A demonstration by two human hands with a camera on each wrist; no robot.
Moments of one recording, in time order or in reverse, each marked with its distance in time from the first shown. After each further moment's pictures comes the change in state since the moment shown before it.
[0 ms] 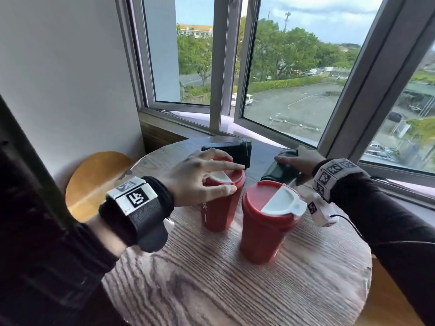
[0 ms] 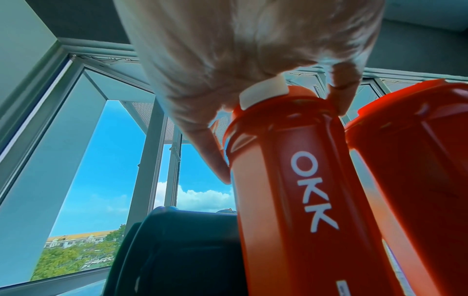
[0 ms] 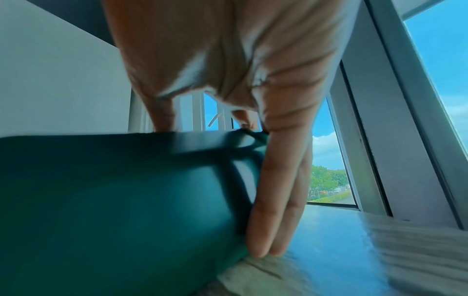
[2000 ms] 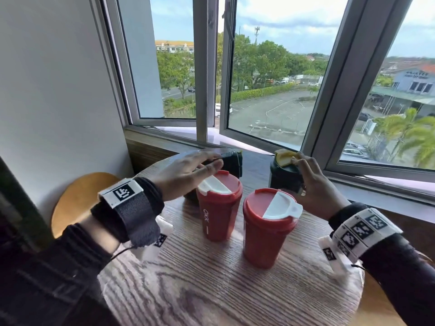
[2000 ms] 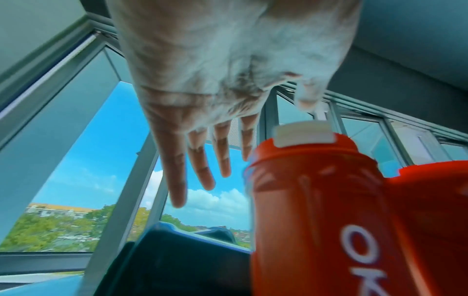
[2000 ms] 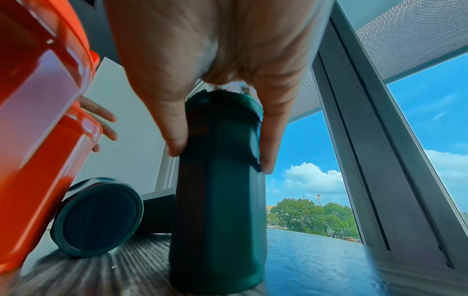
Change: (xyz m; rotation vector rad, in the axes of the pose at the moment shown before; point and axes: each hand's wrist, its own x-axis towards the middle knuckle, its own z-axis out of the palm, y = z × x) left_hand 0.007 -0.004 -0.034 -0.193 -0.030 -0.057; right_hand -0.090 0.045 0.004 -0.260 0.365 -0.680
